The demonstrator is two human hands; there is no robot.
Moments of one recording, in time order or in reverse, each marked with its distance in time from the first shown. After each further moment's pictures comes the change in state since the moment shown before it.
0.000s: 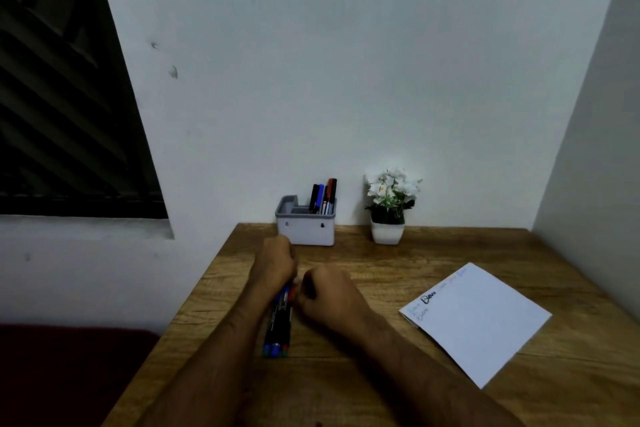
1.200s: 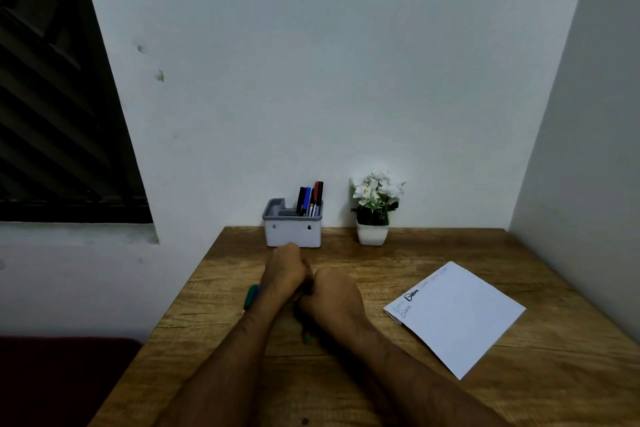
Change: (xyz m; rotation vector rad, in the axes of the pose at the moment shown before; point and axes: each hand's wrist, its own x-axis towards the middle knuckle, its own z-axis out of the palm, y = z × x) left_hand -0.011 0.033 0.026 -0.018 -0.079 -0.029; right_hand -0.015 -0.001 -0.009 0.033 0.043 0.344
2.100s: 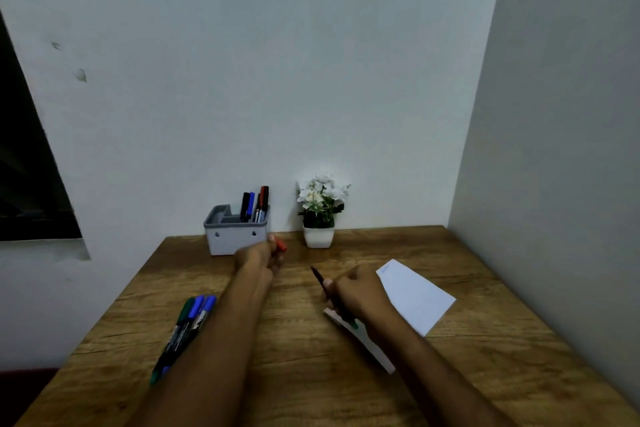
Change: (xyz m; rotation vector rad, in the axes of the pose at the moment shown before) left_hand 0.009 0.071 0.021 -1.360 -0.065 -0.532; right_hand -0.018 0.092 -0.089 0.598 -0.018 0.430
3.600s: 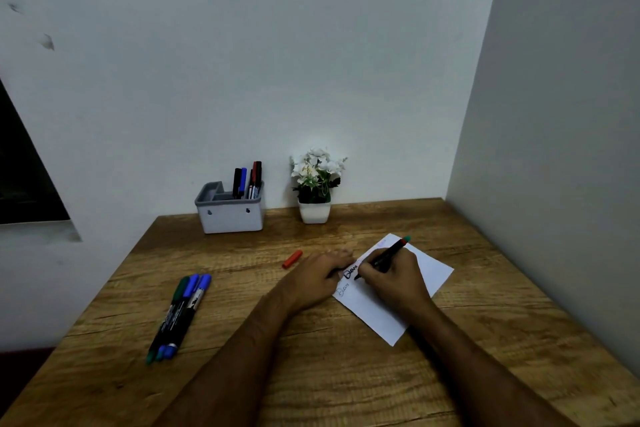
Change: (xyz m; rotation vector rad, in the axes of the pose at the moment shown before) left_hand -0.008 -0.093 0.010 1.342 -0.764 1.031; right_hand 0.020 0.064 -0.043 -0.129 0.243 -0.421
